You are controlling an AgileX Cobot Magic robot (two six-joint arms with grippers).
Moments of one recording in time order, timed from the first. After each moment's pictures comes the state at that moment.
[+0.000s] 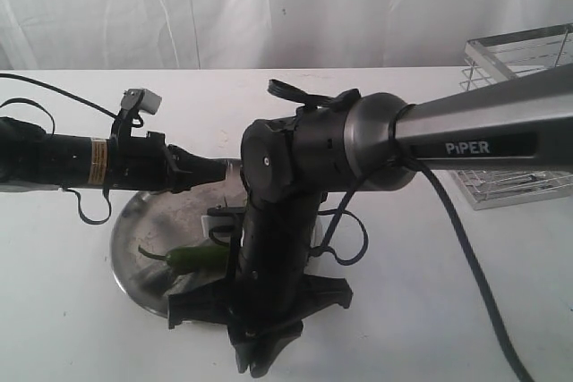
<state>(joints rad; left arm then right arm) -0.05 2.05 -1.05 1.39 -0.96 -1.18 0.84 1.97 -1.28 0.35 1.00 0.36</state>
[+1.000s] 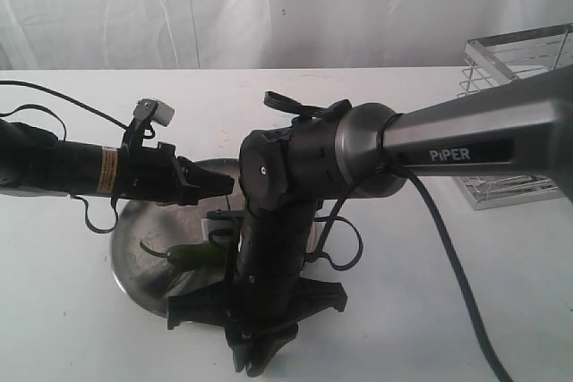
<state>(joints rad) -0.08 2.07 -1.05 1.42 -0.94 -1.18 0.84 2.00 -1.28 0.36 0.95 0.36</state>
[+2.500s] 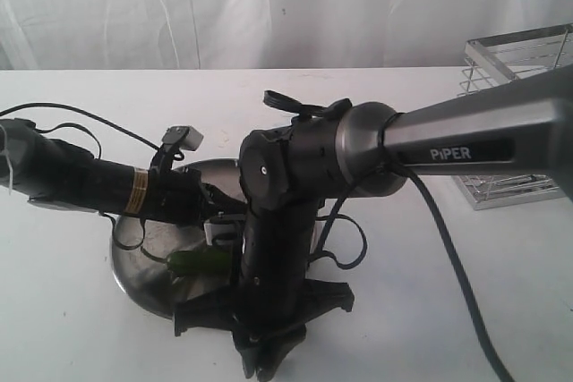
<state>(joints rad) -0.16 2.17 -1.08 1.48 -0.87 -1.32 0.84 2.01 -1.28 0.33 1.00 0.36</state>
